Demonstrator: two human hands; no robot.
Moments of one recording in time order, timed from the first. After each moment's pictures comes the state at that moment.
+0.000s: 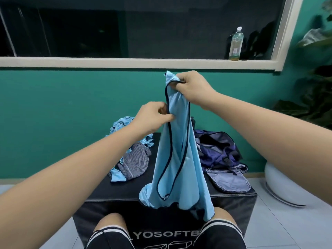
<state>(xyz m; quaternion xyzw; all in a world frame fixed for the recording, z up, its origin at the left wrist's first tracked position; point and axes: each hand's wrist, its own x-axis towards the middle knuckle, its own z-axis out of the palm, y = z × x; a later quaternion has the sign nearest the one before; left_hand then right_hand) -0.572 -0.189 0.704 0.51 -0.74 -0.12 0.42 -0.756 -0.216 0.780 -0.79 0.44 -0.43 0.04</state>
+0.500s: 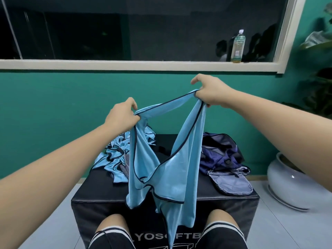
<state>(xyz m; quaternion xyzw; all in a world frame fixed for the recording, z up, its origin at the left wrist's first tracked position) -0.477 -0.219 0.700 0.62 -0.70 0.04 0.35 -0.802 -0.213 0.790 -0.76 0.57 -0.32 0.02</state>
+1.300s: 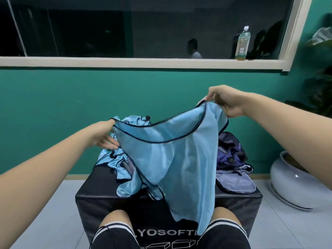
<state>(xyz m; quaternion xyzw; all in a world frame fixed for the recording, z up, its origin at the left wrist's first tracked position) -0.398 -0.217 0.659 0.71 -0.48 -0.40 0.32 -0.842 -0.231 0.764 -0.60 0.53 -0.31 0.52</state>
